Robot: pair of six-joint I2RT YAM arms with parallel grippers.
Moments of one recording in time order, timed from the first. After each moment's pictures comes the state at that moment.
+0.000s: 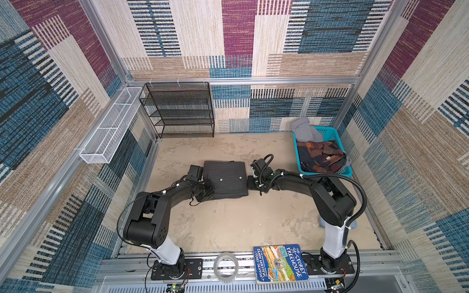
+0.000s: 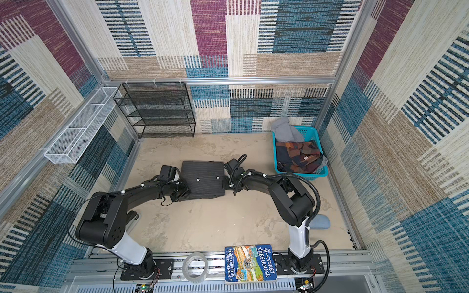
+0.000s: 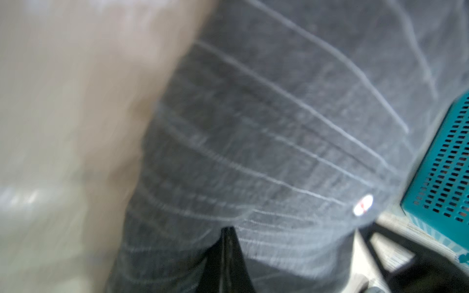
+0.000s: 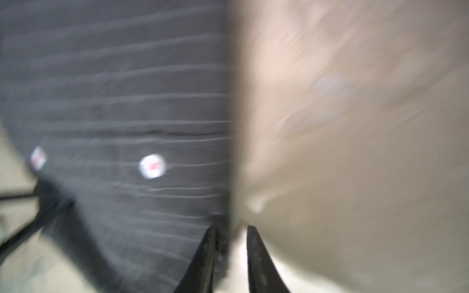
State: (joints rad) left arm -0.24 1.58 0.76 -0.29 0.28 -0.84; right arm 0.61 1.95 1.25 -0.29 -0.06 0.58
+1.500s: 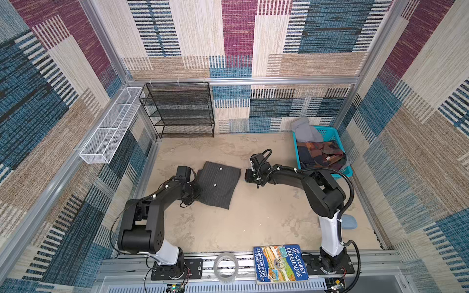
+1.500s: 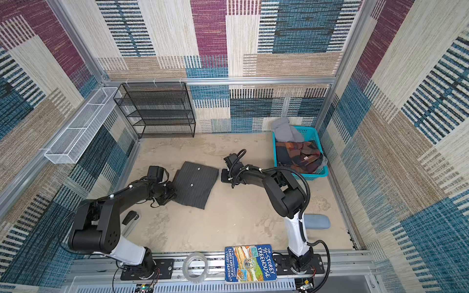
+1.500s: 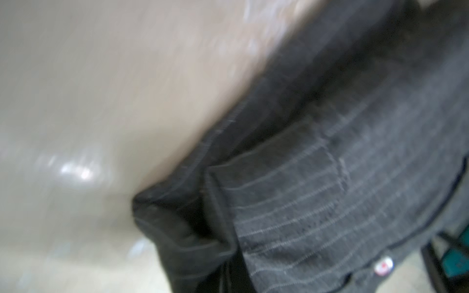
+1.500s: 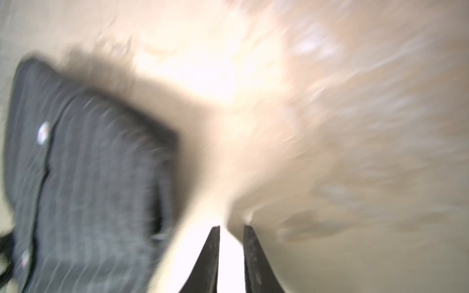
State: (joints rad) left arm -0.07 1.49 0.78 -0.47 0.20 -0.79; right arm 0.59 2.06 1.35 -0.22 -0.10 0.59
